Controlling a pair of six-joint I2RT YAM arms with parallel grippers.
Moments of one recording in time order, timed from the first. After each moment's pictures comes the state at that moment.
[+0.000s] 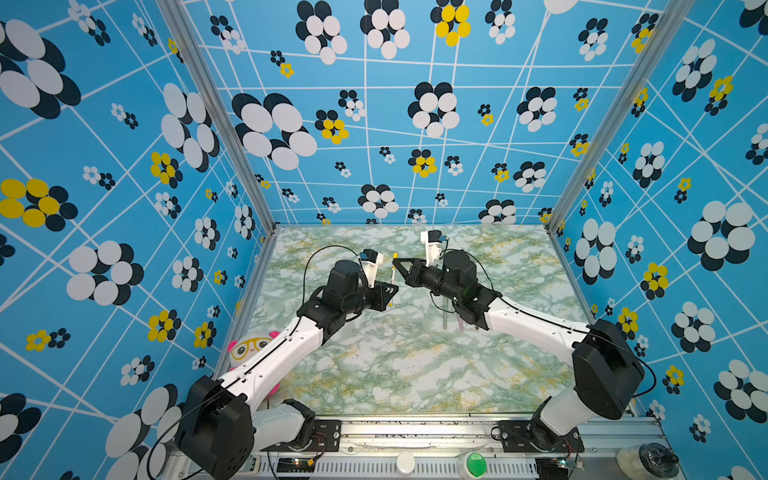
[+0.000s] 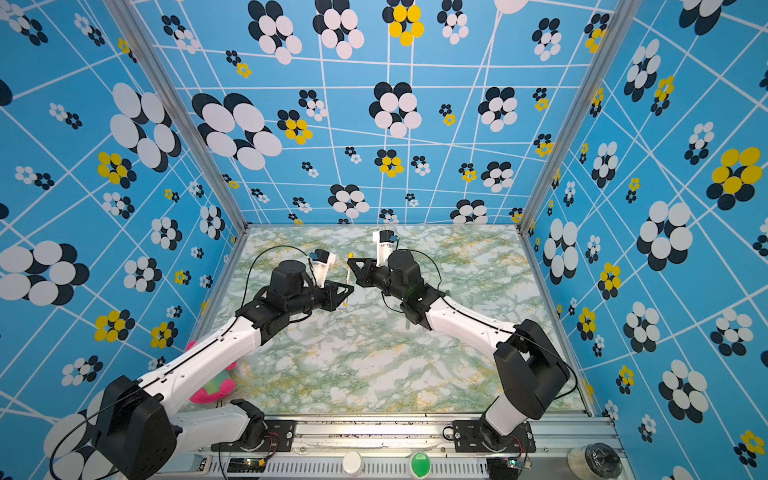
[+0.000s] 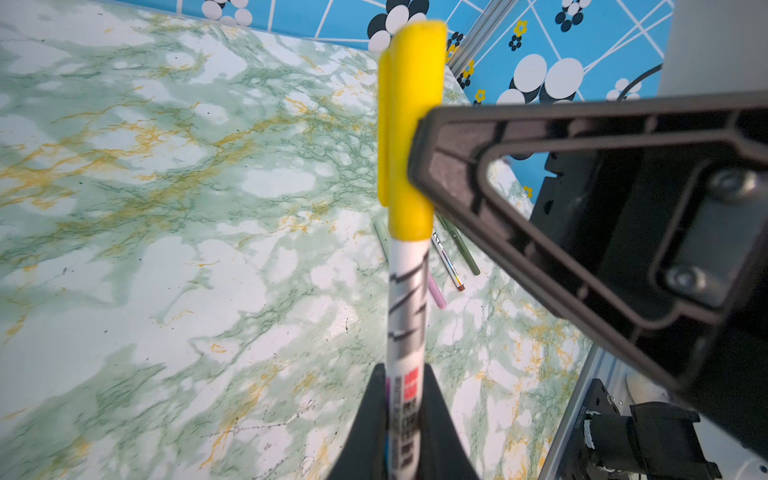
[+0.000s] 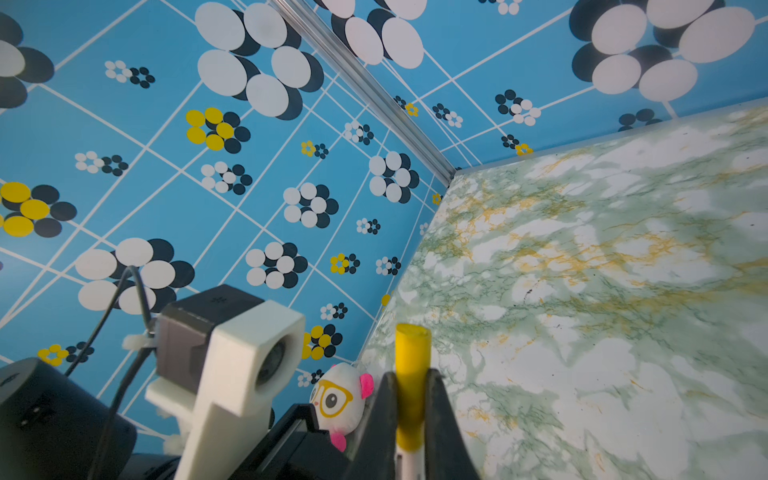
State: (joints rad) left arm -0.48 1.21 0.82 -0.05 0.39 -0.44; right arm 0.74 1.58 1.09 0.34 -0.21 0.74
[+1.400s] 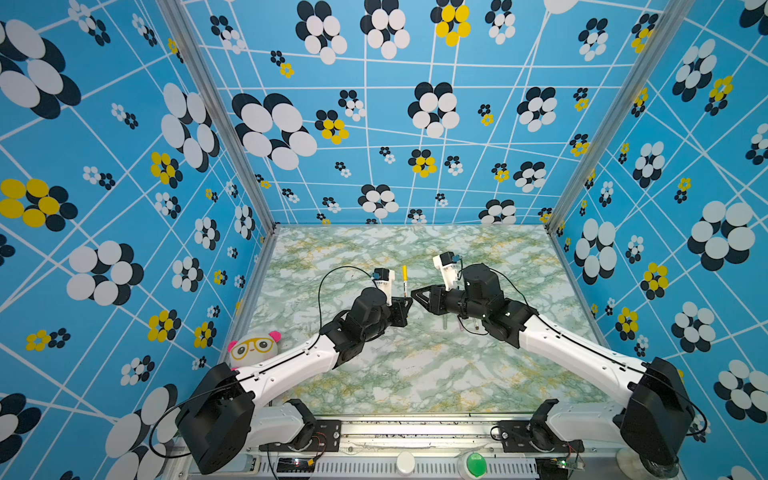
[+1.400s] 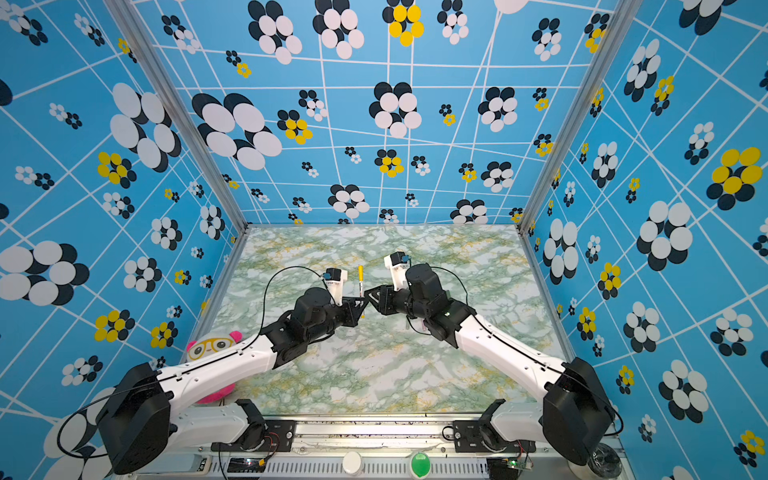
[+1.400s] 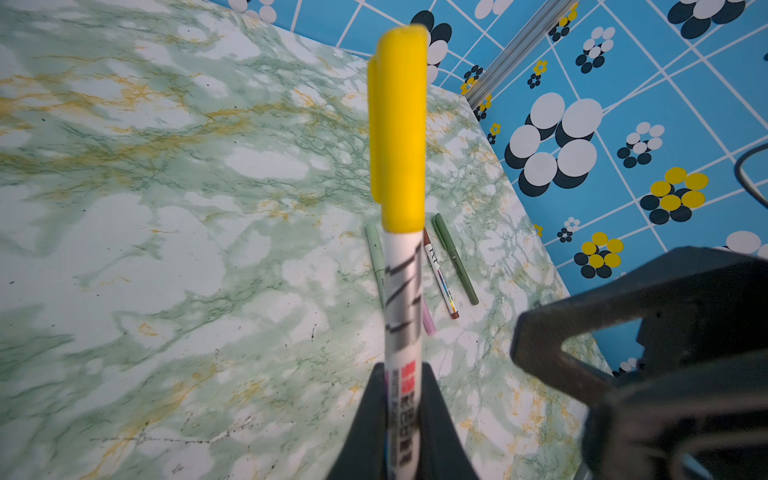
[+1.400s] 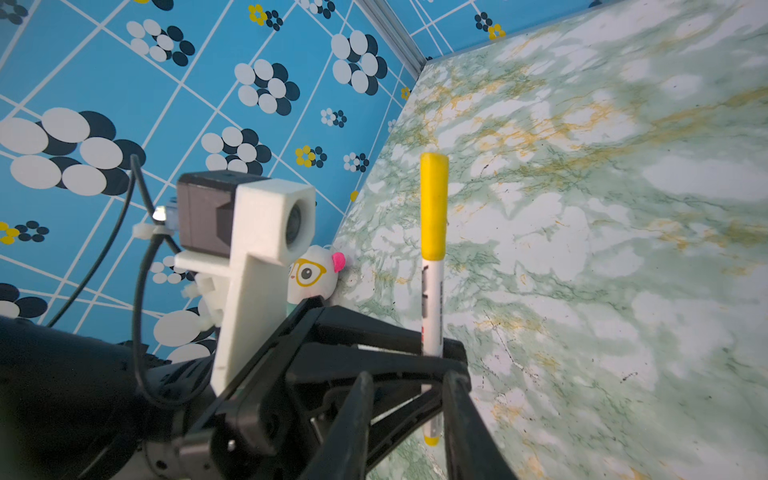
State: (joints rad) left arm -0.76 1.25 0.70 0.15 0.02 -0.67; right arm 0.71 1.32 0.93 -0.02 -0.30 0.61
